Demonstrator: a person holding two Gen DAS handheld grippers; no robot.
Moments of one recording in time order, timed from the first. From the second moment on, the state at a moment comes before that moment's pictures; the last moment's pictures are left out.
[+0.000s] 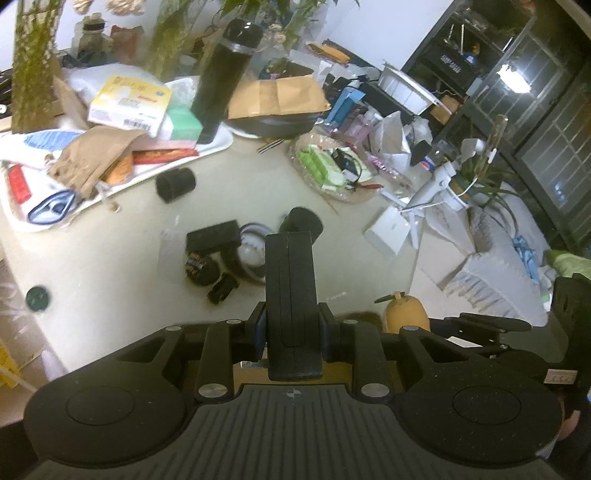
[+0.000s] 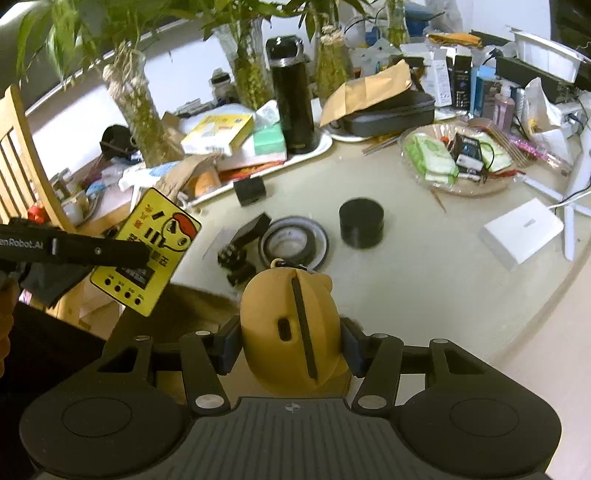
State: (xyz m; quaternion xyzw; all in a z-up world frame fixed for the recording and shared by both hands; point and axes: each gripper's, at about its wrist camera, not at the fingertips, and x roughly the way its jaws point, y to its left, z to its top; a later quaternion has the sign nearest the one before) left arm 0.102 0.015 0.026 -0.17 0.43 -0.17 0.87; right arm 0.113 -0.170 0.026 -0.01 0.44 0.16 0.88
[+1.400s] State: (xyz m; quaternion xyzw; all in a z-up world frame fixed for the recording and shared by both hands) left arm 0.054 0.027 0.008 -0.06 0.44 -0.06 0.89; right arm 0.088 -0.165 0.004 0.01 0.48 0.14 0.87
